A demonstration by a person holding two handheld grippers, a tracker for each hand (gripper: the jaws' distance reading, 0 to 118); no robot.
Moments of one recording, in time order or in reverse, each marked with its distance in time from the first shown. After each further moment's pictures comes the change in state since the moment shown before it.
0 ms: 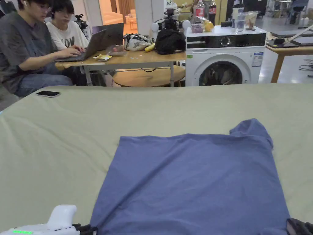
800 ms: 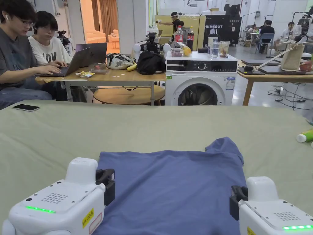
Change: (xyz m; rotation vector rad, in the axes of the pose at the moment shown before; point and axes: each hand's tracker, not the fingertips) left arm 0.123 0.067 0.084 0.546 -0.024 -0.155; right arm -0.043 0.052 -0.045 0.133 -0.008 0.125
